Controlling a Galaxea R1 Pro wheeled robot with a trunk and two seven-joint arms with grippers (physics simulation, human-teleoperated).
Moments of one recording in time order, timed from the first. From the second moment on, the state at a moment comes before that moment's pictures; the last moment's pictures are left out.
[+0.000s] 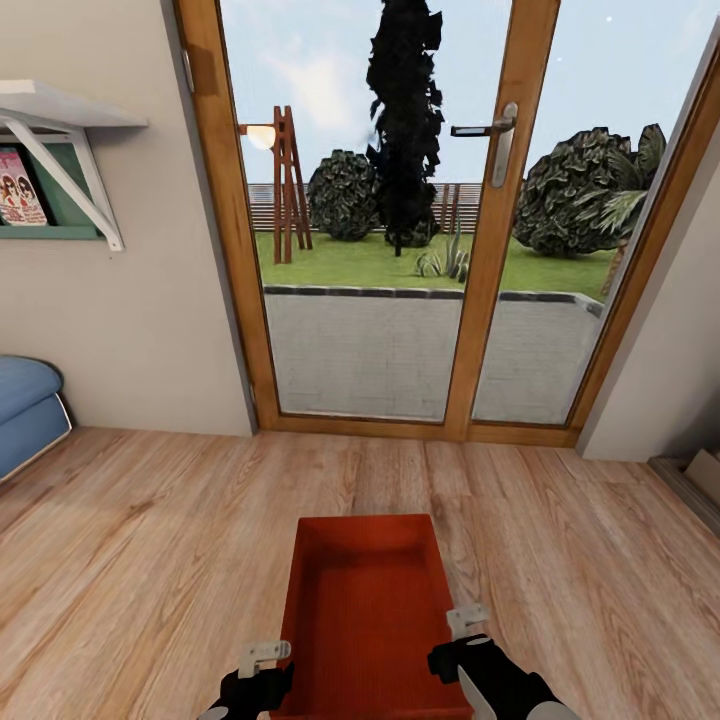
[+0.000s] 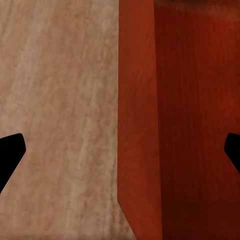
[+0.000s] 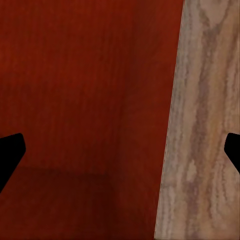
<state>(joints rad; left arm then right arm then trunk) -0.44 -0.10 0.15 -0.20 -0.08 -0.16 -0.01 -0.54 0.08 0.15 -0.30 0.05 0.27 -0.10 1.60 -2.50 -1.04</state>
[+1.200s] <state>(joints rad) -0.44 -0.10 0.16 -0.20 -0.08 -0.16 -0.01 -0.54 0.06 0.15 -0.30 0.05 0.23 -0.10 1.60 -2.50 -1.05</state>
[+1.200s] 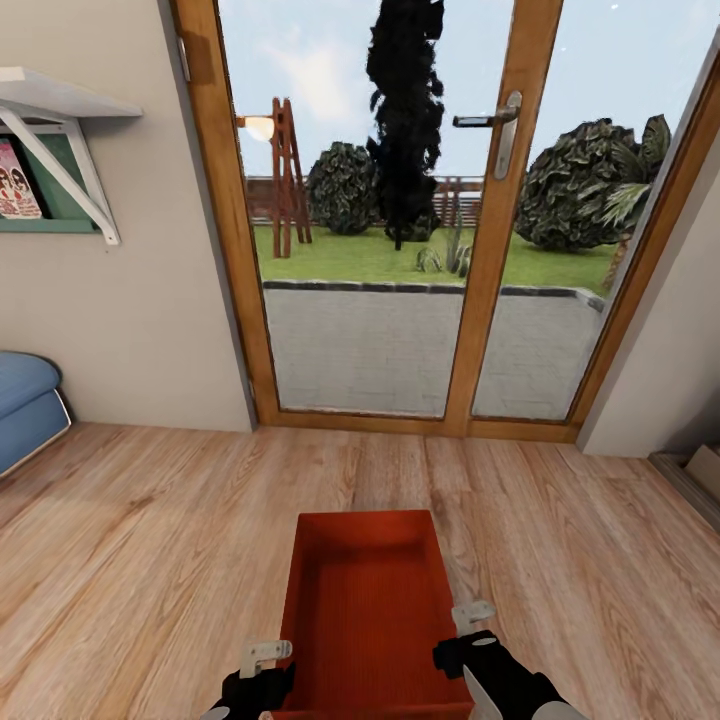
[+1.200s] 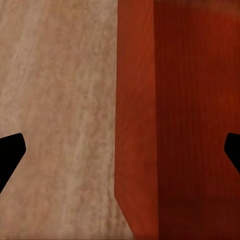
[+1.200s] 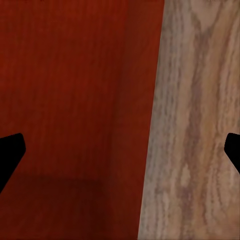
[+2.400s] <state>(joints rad) -0.44 -0.10 0.16 -0.21 -0.08 -0.16 -0.01 -0.54 0.05 0.15 -0.30 0.05 0.23 -0.10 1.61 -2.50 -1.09</state>
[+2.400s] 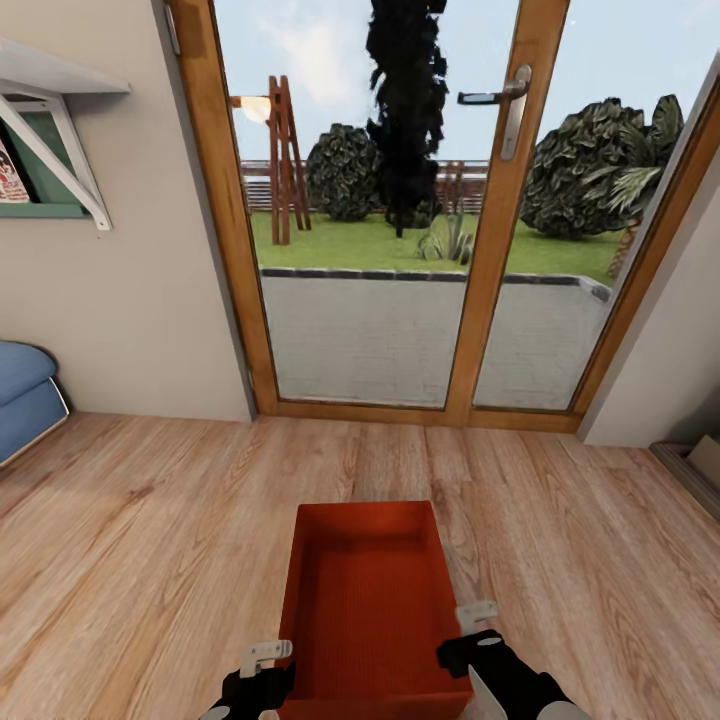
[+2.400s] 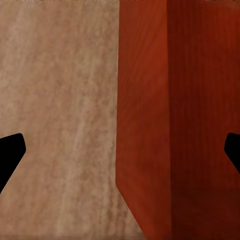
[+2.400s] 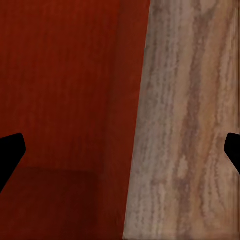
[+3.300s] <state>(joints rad) -0.44 -0.10 0.16 -0.21 -0.08 -0.16 -0.01 -0.54 0.04 0.15 -0.30 0.05 0.23 -0.10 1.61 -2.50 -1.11</state>
